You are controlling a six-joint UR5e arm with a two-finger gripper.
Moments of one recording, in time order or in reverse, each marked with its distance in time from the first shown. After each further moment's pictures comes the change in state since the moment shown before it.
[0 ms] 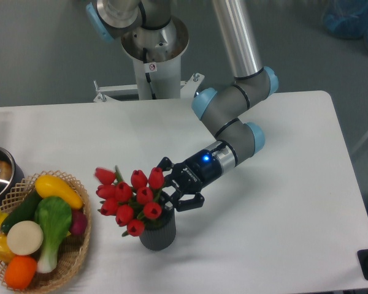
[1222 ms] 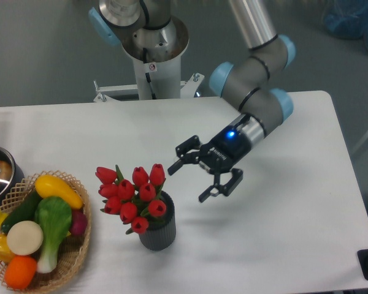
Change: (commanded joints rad) arm 0.188 0.228 0.015 -0.002 0.340 -0.080
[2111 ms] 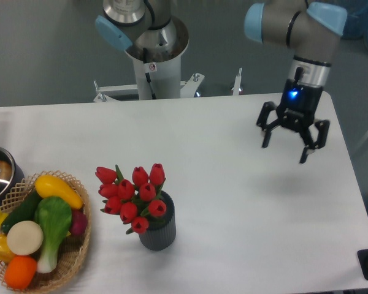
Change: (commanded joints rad) arm 0.138 0.196 0.089 -0.012 1.138 -0.086
